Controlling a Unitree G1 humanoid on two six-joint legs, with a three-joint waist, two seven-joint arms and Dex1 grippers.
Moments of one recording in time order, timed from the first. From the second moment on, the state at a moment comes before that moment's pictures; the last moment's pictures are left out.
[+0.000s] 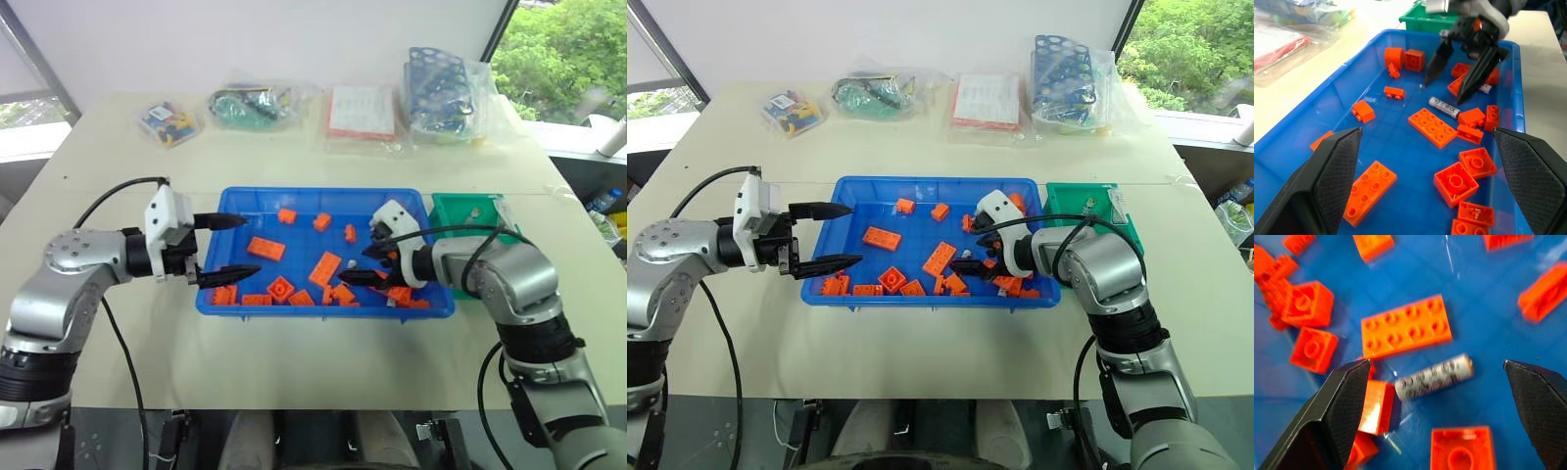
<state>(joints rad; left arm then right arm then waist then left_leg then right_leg) -0.33 0.82 0.11 -0.22 -0.56 0.43 -1.14 -0.58 -0.53 0.13 -0.27 0.43 1.32 0.66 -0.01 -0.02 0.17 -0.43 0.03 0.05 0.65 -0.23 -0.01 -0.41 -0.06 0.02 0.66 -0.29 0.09</state>
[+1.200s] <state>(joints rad) -0.36 0.82 0.11 -0.22 -0.56 0.43 -1.12 -0.59 -0.60 0.34 -0.17 0.25 0.91 0.82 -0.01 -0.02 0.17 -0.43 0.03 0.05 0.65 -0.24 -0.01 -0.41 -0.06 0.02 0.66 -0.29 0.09</state>
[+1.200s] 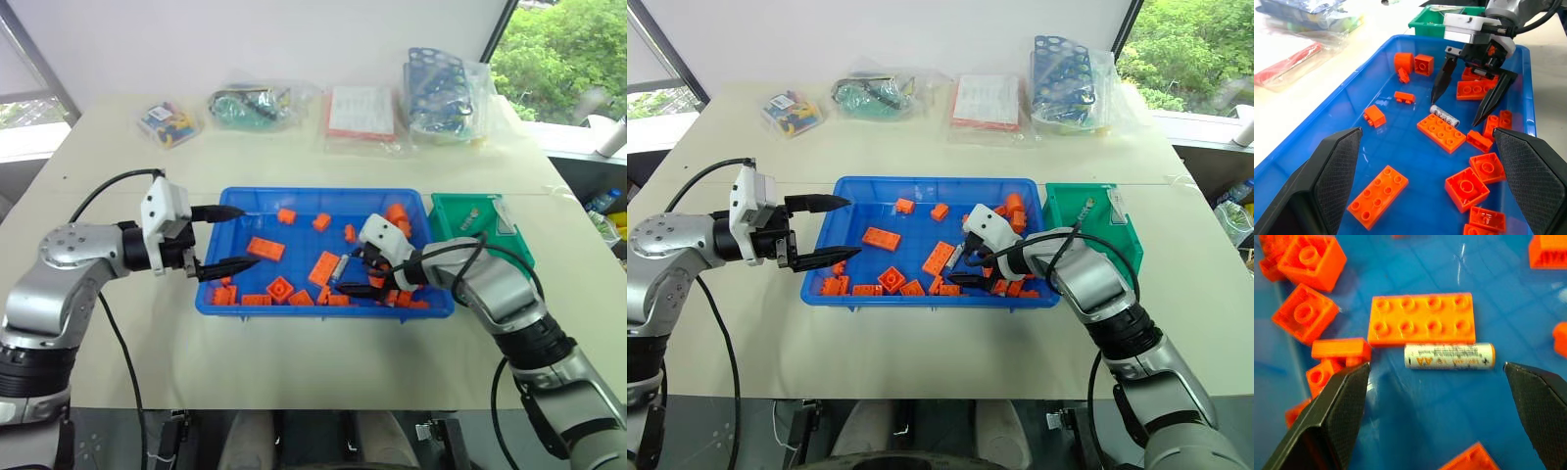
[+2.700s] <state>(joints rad) -0.41 0.80 0.09 -0.13 -0.53 0.40 -1.14 -0.50 -1.01 -0.14 -0.07 0.34 0.98 0.87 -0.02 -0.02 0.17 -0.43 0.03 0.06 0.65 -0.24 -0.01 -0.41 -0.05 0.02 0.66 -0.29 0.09</state>
